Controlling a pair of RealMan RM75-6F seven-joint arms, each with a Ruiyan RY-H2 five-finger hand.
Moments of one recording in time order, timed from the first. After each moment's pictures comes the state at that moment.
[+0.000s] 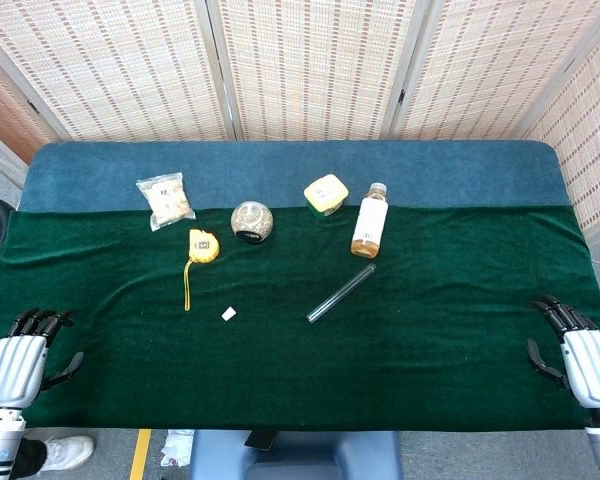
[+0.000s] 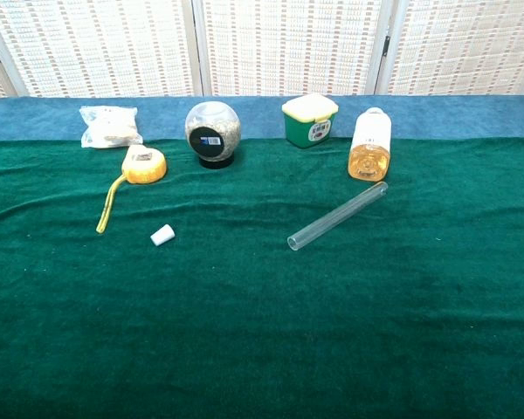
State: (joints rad) left arm -0.13 -1.15 -0.02 -1.69 1.47 1.48 0.13; right arm 0.06 -1.06 0.01 -1.68 -1.54 1.56 0.11
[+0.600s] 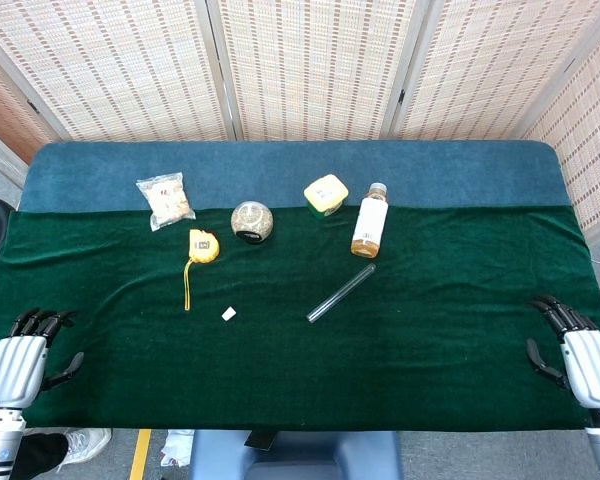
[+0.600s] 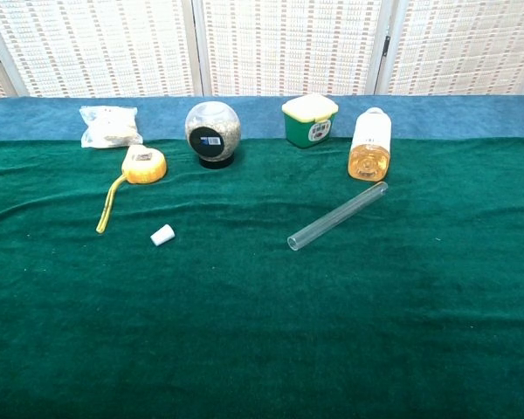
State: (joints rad) left arm -0.13 -1.15 -0.03 -1.69 1.48 1.48 0.12; right arm 0.05 -1.06 0.02 -1.67 -1.55 1.56 0.12
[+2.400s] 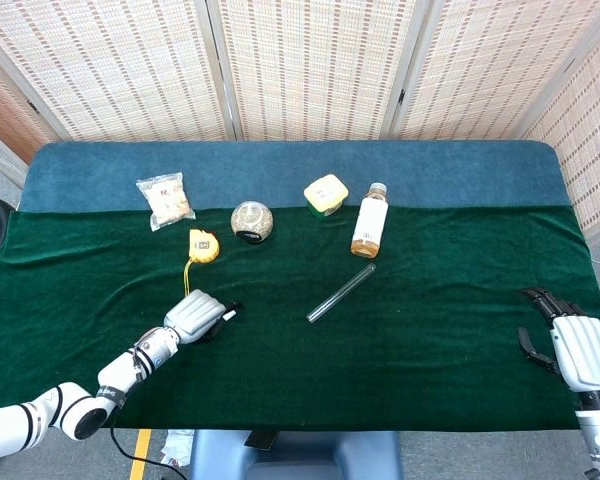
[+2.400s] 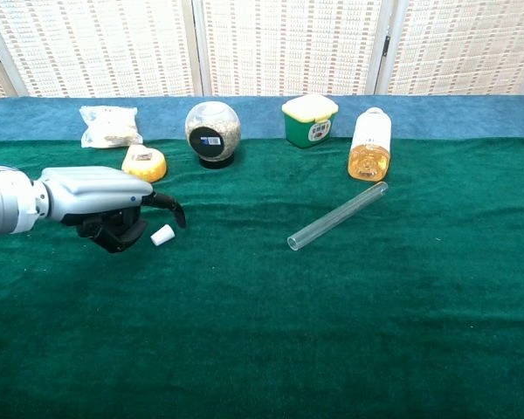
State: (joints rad) left arm -0.79 -1.41 -0.09 -1.48 1.31 0.68 0.23; right arm 0.09 -1.05 0.07 -1.71 -1.50 1.47 0.09
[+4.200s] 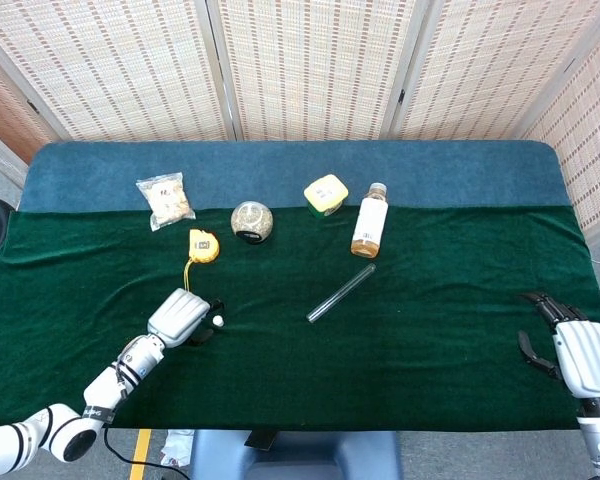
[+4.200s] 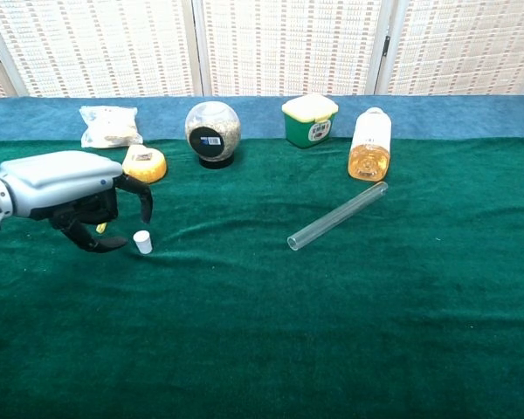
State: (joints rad) left arm -0.70 -1.43 -0.04 -1.48 1.38 0.93 0.22; right arm 0.07 -1.06 0.06 -1.69 -1.54 1.51 0.14
